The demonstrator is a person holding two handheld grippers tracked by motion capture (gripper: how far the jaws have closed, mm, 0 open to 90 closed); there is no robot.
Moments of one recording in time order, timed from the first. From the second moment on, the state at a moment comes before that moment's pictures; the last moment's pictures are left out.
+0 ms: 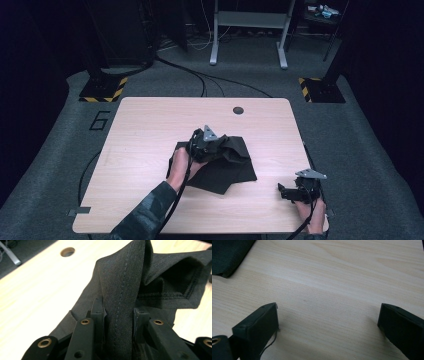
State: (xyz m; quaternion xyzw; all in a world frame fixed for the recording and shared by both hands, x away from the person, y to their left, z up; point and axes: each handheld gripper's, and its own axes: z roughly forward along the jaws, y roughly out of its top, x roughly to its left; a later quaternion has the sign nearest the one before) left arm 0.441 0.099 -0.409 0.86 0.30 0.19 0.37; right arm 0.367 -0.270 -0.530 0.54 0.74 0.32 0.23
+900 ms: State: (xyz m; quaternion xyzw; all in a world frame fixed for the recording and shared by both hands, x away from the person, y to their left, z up) left arm 0.417 0.221 -0.382 0.78 0.38 0.25 0.43; right arm 0.367 -0.270 -0.529 0.55 0.74 0.32 0.23
